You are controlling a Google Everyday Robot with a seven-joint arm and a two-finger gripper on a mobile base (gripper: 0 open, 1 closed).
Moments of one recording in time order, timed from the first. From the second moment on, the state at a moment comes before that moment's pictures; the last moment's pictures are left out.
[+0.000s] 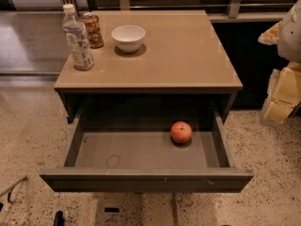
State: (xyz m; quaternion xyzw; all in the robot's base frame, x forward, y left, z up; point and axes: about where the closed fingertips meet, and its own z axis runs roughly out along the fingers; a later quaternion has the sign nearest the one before) arm 0.438 -0.217 0.976 -0.60 0.78 -0.03 0.16
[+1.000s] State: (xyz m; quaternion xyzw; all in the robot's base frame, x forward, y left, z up) arm 0.442 -0.213 0.968 -0.60 0.78 -0.03 0.18
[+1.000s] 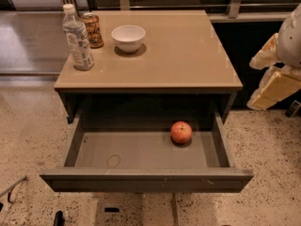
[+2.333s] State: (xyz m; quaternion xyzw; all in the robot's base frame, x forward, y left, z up) arm 0.516 -0.139 0.830 -0.58 0.77 0.08 0.26
